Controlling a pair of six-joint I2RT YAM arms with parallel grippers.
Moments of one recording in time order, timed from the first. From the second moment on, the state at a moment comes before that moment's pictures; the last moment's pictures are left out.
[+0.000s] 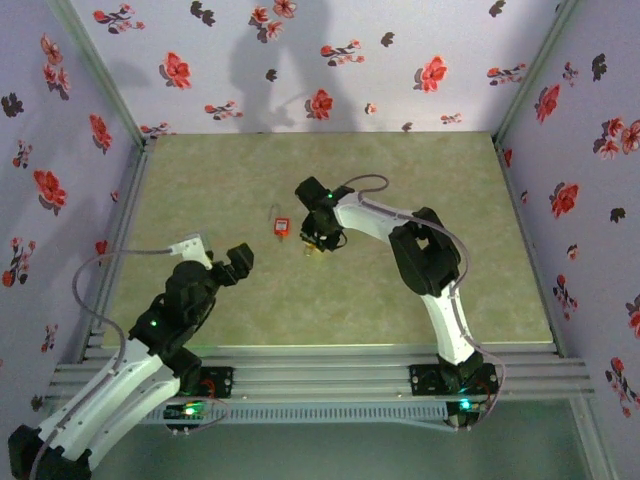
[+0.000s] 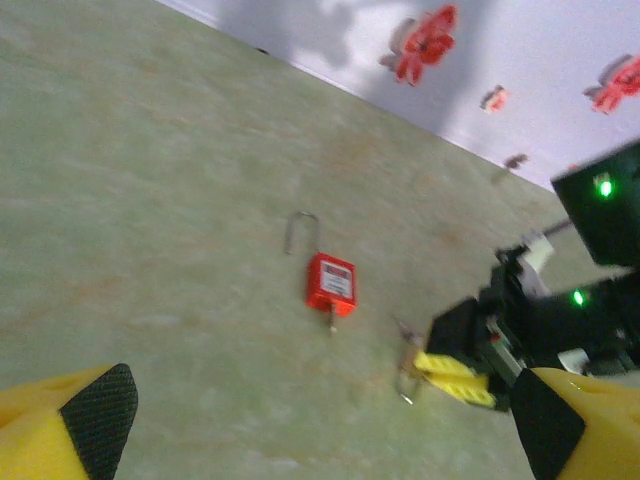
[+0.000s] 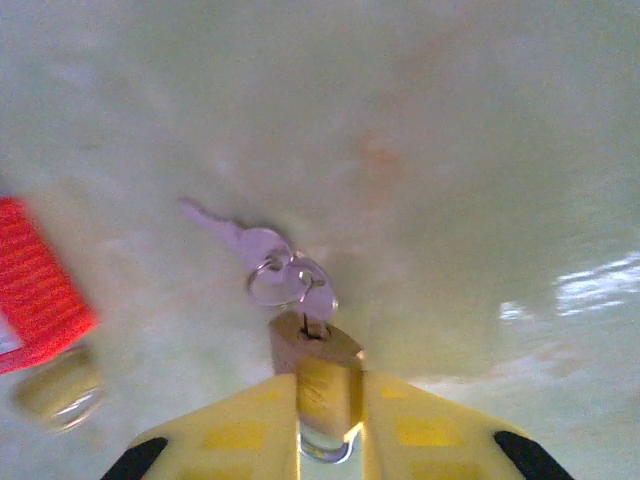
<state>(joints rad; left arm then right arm) -0.61 0.54 0.38 -0.18 -0.31 -0.64 0.73 2.17 1.66 -0.74 -0.13 1.21</state>
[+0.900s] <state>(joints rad) -0.61 0.52 0.30 -0.09 -0.16 -0.72 0.72 2.13 1.68 -0.68 -0.16 1.16</state>
